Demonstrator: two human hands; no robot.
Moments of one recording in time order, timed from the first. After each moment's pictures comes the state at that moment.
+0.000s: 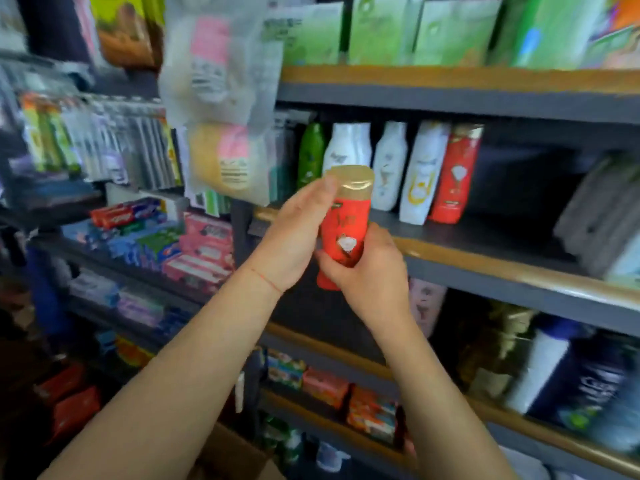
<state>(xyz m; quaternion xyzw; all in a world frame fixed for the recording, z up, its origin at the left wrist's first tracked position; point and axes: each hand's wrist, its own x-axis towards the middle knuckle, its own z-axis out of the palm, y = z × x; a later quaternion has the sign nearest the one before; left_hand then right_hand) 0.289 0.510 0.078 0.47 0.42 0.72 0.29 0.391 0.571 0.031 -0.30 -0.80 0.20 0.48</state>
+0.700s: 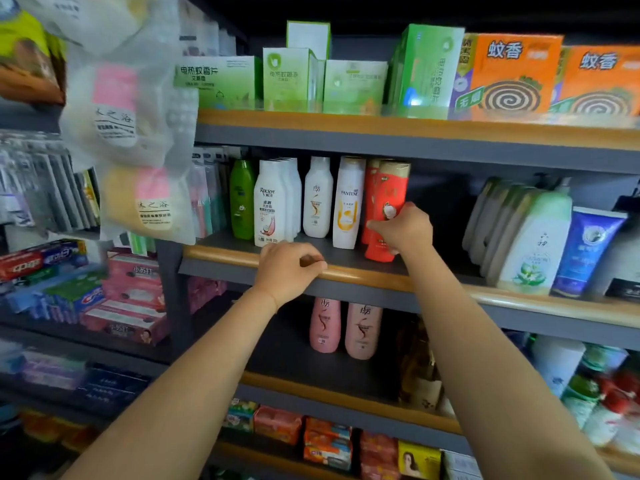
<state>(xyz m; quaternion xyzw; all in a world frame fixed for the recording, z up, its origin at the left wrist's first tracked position) 0.297 0.608 0.049 0.61 0.68 0.40 -0.07 0.473 0.734 0.116 -0.56 -0.71 0.17 0.40</state>
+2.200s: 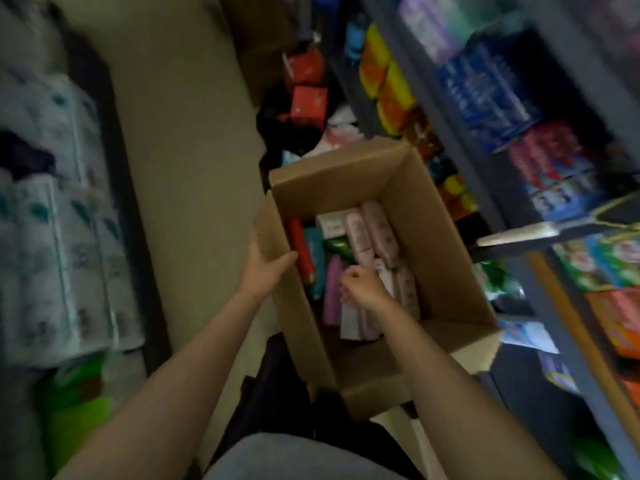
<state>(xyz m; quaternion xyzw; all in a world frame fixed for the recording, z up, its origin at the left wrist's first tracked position) 0.105 0.145 -0.409 -0.23 0.78 0.53 0.25 0.145 0.344 -0.438 -0.28 -0.75 0.49 -0.34</state>
